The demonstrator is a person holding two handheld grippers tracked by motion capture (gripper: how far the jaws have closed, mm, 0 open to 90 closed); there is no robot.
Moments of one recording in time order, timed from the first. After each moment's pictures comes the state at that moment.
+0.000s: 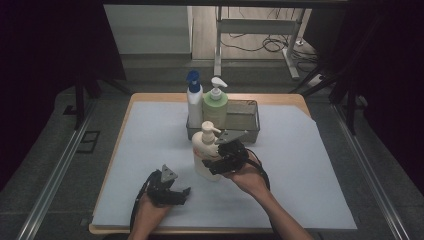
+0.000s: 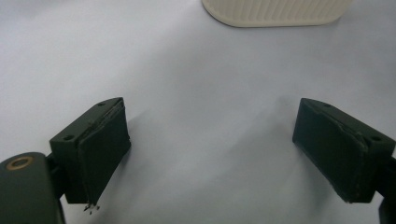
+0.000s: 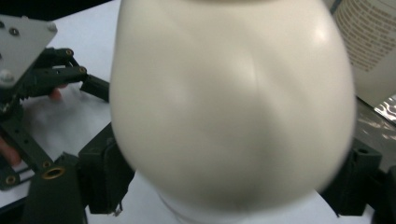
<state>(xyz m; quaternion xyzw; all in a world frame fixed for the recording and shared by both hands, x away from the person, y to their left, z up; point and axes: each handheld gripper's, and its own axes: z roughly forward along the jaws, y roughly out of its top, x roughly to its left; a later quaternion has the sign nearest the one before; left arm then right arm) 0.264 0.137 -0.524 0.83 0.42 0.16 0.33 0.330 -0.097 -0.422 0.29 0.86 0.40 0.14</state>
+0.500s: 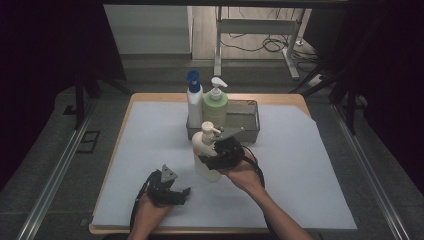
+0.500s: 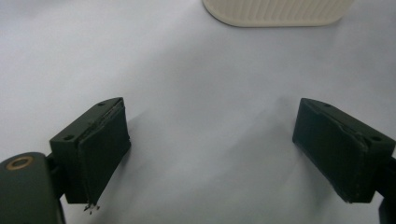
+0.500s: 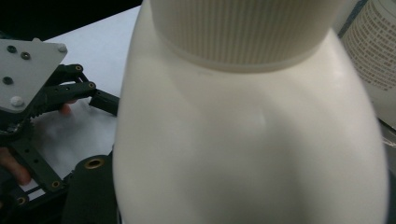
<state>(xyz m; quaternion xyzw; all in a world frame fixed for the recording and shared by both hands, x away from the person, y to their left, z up) 0.264 0.137 -0.524 0.83 0.42 0.16 0.33 0.336 -0.089 -0.420 0.28 0.86 0.41 0.12</state>
